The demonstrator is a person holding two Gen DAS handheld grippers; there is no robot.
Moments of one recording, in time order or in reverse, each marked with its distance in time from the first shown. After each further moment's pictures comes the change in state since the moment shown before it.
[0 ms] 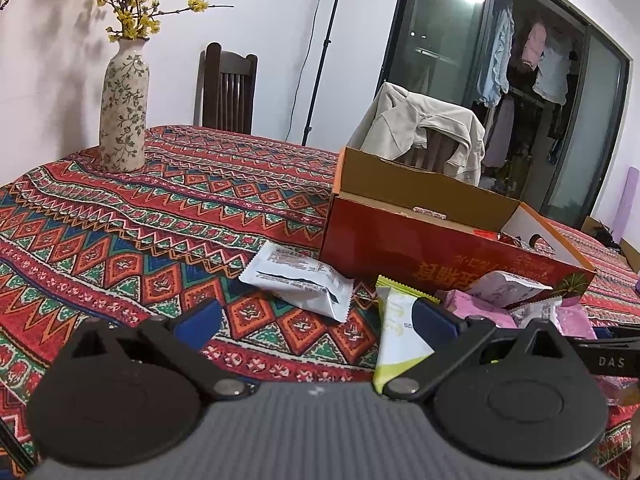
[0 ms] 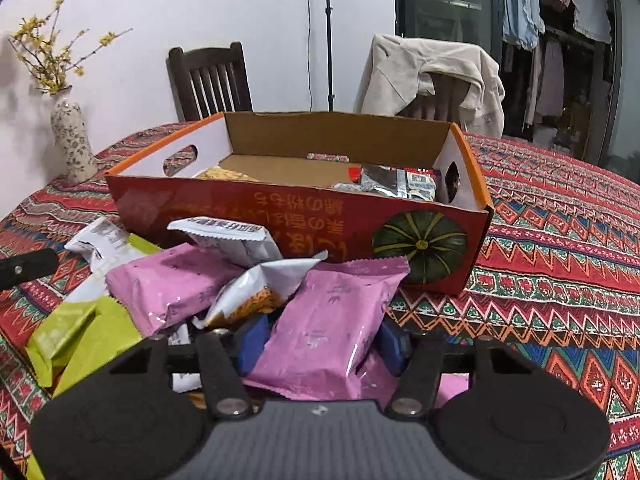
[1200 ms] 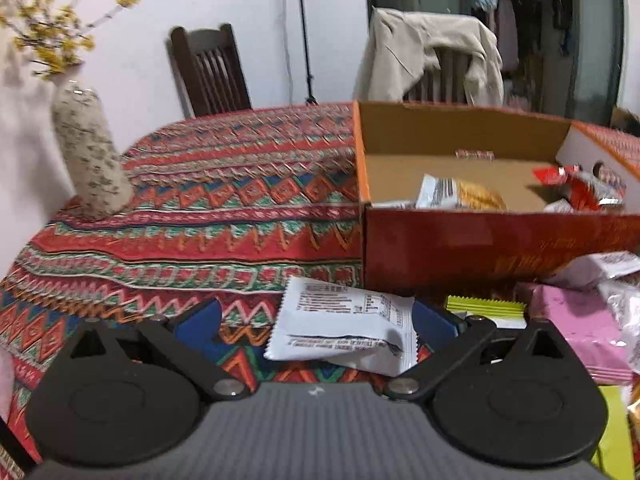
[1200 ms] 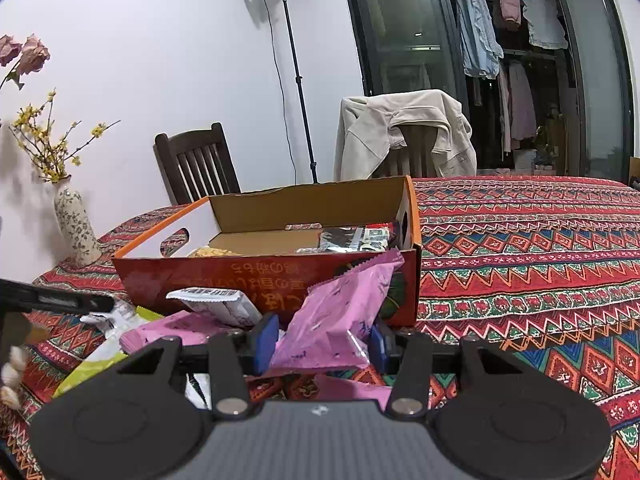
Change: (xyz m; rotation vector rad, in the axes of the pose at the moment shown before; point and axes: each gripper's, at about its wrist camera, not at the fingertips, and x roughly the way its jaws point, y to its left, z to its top) left arm 0.084 -0.011 0.048 0.271 0.199 0.121; right arm -0.042 -0.032 -0.010 0.141 -0.207 0.018
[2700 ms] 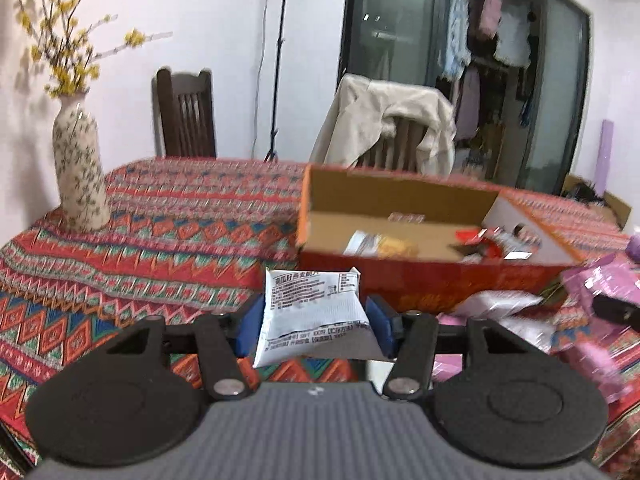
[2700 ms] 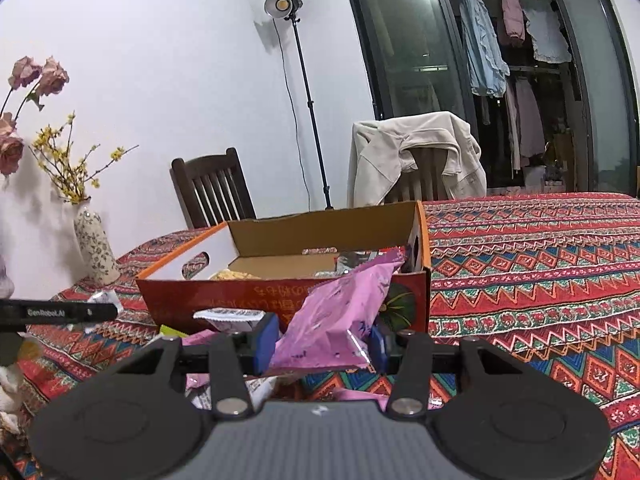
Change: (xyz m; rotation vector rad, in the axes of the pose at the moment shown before) left arm -0.076 -0.004 -0.014 -0.099 -0.208 -0.171; right arm -0.024 0.005 0.002 0.007 -0.087 0.041
